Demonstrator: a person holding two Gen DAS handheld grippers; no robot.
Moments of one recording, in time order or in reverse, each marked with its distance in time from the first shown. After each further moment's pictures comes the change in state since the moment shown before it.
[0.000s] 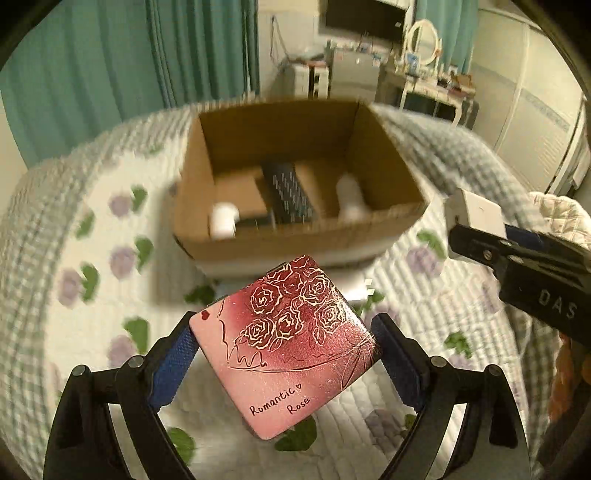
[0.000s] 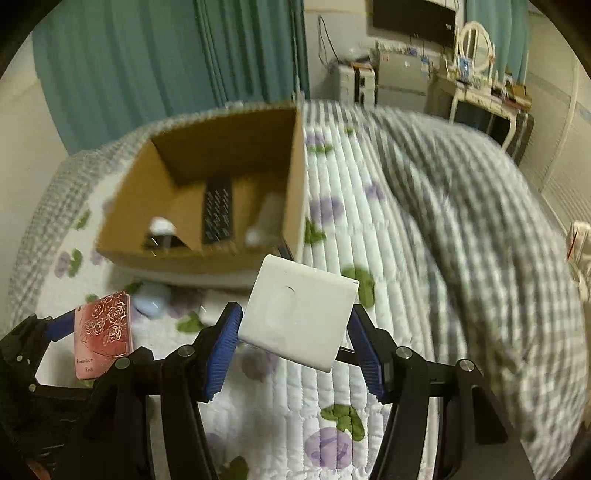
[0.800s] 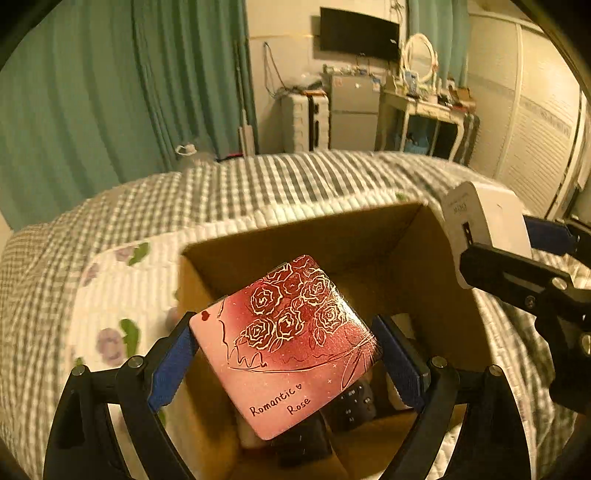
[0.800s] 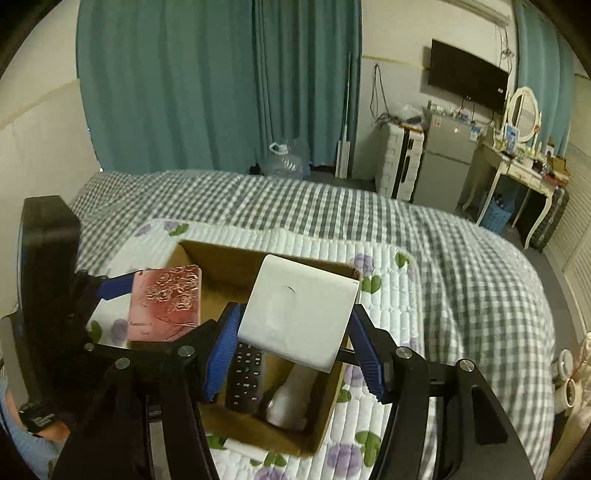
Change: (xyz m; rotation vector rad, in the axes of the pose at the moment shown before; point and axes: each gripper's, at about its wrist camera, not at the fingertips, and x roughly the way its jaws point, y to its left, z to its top) left arm 0.095 0.029 0.139 0.065 -0.080 0.007; right arm 0.032 0.038 0.142 -0.182 -0.122 0.089
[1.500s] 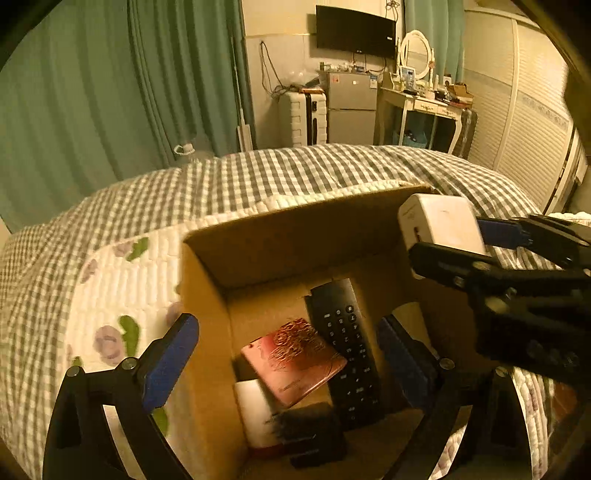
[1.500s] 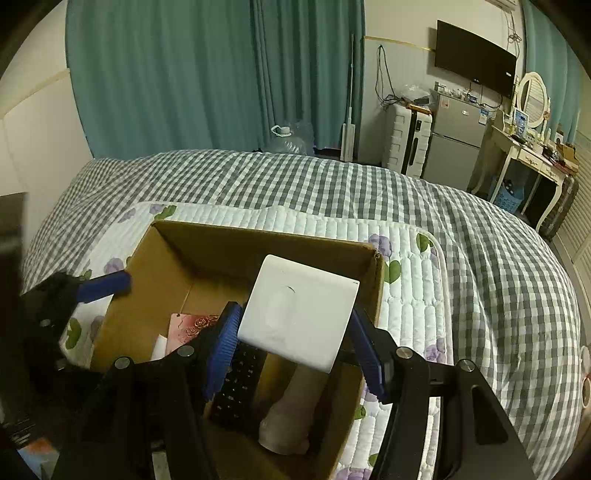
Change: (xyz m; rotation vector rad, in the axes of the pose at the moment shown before) left arm -0.012 0.010 -0.011 0.008 -0.016 0.013; right arm 0.061 -0.008 -0.008 0.018 0.048 0.025
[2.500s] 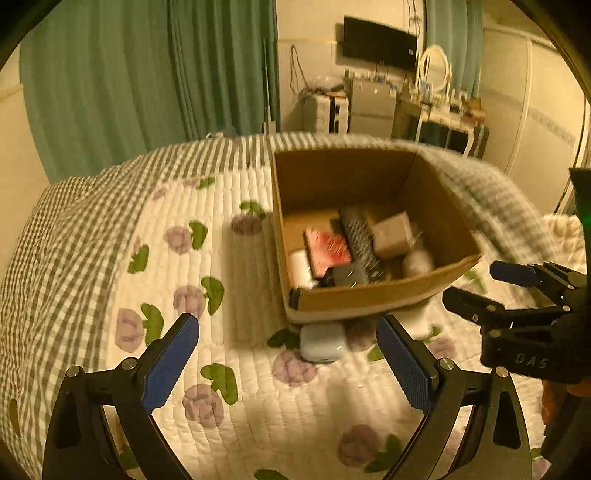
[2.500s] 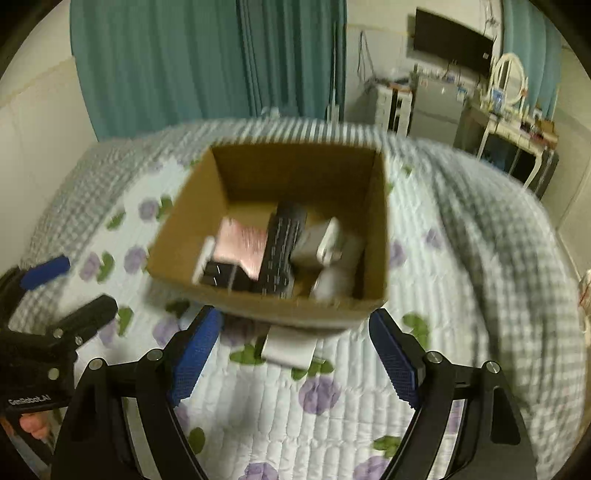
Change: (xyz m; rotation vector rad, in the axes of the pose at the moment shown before) left arm -0.084 0.033 -0.109 -0.082 0.004 0.046; right arm -0.066 0.051 -0.107 0.058 0.075 -0.060
